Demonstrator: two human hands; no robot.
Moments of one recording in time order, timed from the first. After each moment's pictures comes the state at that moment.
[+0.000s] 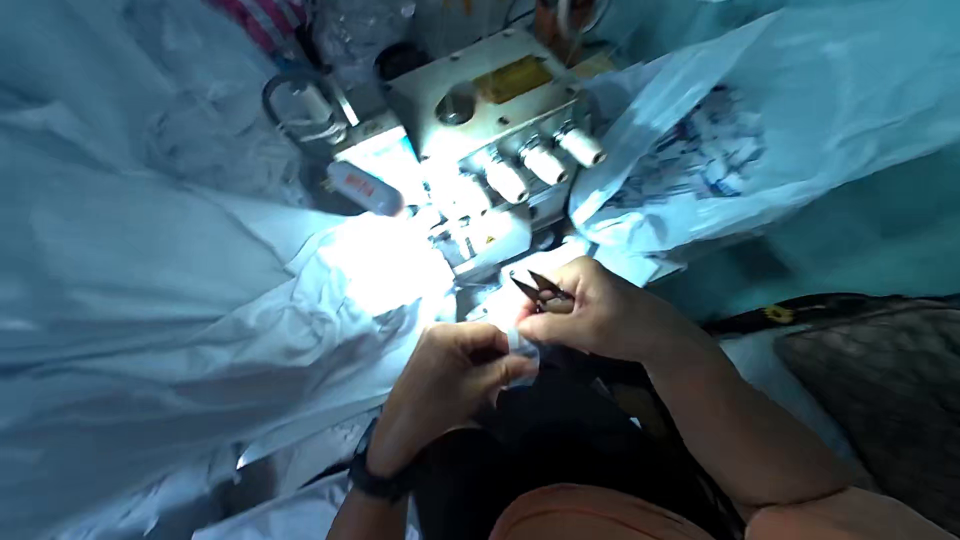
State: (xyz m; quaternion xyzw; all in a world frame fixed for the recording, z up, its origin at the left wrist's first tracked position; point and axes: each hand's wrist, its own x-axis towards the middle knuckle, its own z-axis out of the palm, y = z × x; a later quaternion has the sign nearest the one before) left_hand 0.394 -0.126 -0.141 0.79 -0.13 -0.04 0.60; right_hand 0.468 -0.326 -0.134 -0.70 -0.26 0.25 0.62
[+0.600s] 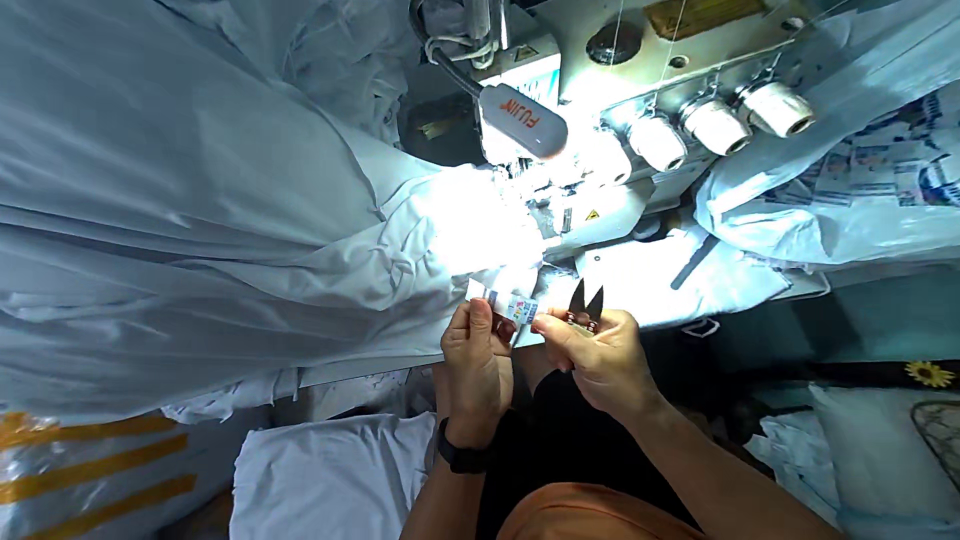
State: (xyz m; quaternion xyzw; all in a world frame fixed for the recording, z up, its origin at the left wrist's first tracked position) left_hand 0.370 -0.149 -0.187 0.38 0.26 0.23 0.85; right_hand 0.409 -0.254 -0.198 -0.54 -0.08 0.15 0.82
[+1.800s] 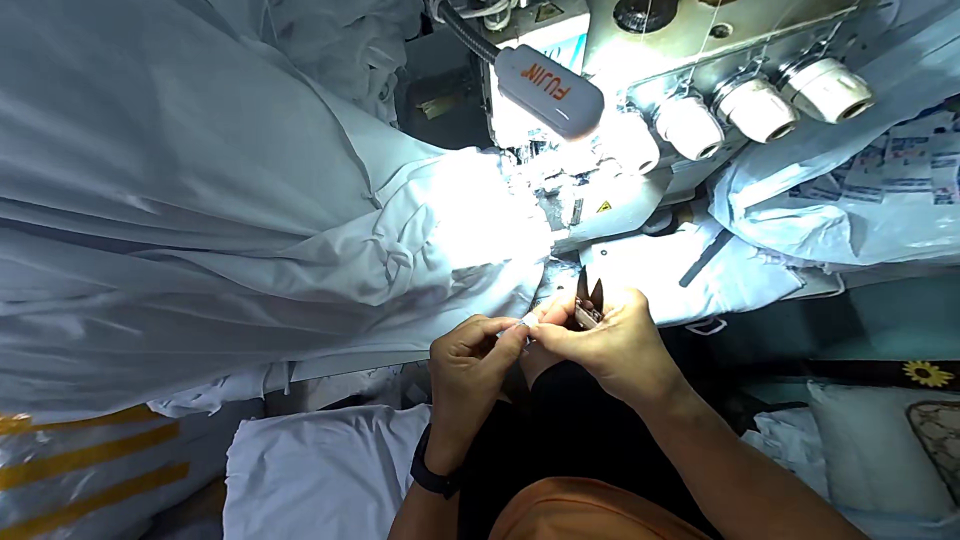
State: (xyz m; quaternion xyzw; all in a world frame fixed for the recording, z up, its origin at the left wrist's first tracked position) left_hand 0.347 -0.125 -0.189 0.70 0.13 0.18 0.68; right_hand 0.425 -0.258 -0.185 -0.64 -0.12 0.17 0.74
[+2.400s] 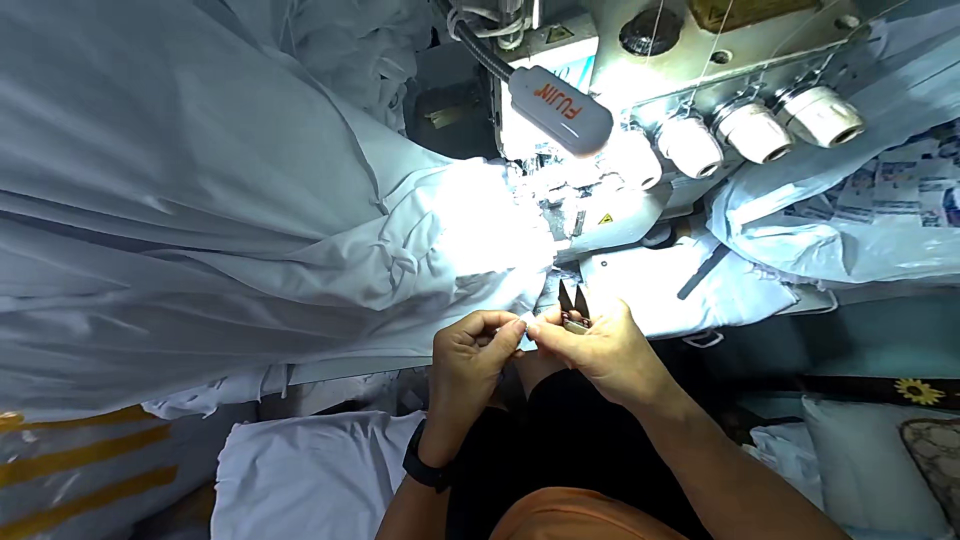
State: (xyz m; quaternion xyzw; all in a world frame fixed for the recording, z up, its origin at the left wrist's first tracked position) left_hand 0.357 -0.119 -0.183 0.69 0.18 0.11 0.69; right_hand 0.431 -0.258 -0.190 -0.63 -0.10 0.25 0.72
